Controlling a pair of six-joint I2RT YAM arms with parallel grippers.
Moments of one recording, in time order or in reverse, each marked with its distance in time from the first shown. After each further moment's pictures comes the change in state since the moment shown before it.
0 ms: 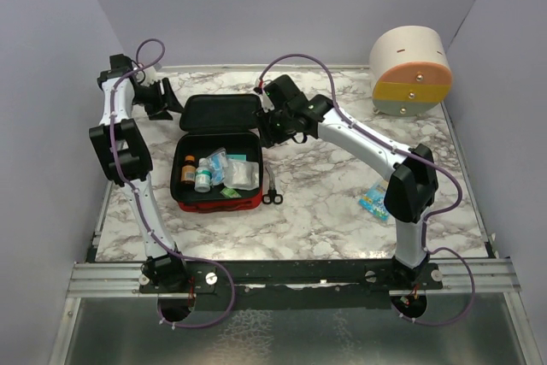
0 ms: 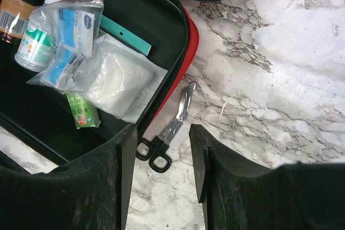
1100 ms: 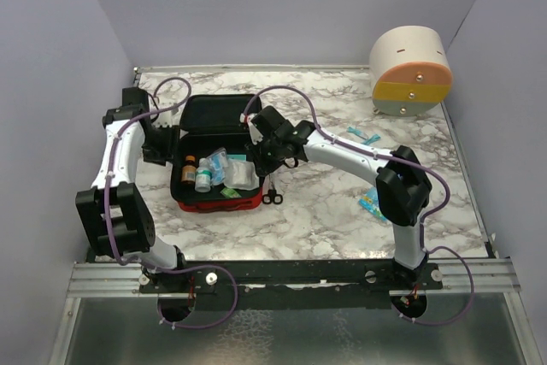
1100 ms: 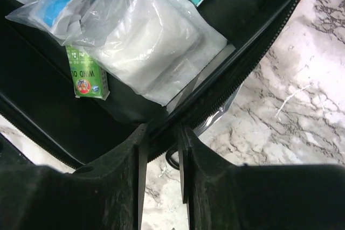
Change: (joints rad) left arm -0.123 -0.751 -0.858 0.005 -0.403 0.174; right arm 0.086 0.017 -0.222 0.143 -0.070 -0.057
